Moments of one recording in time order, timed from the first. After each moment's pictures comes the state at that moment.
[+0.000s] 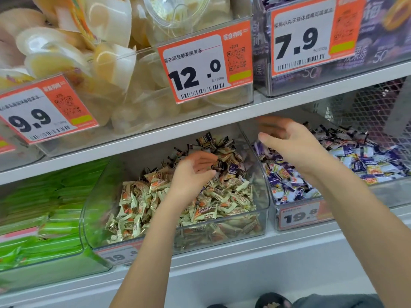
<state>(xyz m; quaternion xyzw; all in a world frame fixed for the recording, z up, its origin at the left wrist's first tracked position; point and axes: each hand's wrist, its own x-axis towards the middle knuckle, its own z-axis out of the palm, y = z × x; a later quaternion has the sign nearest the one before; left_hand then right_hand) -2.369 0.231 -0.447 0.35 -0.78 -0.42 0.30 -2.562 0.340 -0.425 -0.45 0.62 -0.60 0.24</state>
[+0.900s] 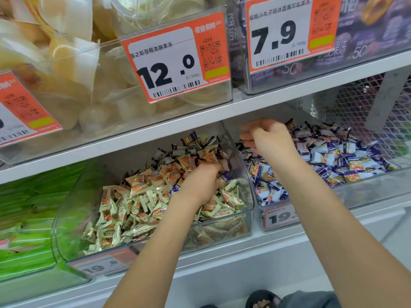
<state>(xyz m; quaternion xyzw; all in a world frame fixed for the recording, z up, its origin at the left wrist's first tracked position) -2.426 0.220 -0.483 0.32 -0.94 -0.08 0.05 -2.556 0.317 -0.431 -0.31 0.65 -0.65 0.22</state>
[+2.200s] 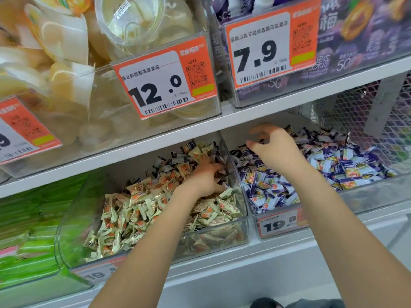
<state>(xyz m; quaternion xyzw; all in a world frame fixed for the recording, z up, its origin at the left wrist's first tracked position) -2.452 0.196 -0.481 0.36 -0.92 -0.14 0.00 -2.590 0.329 -0.434 -0.42 0.75 -0.50 0.13</state>
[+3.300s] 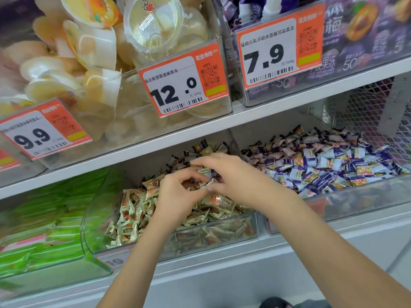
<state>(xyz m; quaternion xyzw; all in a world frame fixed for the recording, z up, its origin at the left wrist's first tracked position) -2.355 0.261 -0.444 0.36 -0.81 -0.30 0.35 -2.501 0.332 -0.426 -0.71 0.61 -0.32 0.11</state>
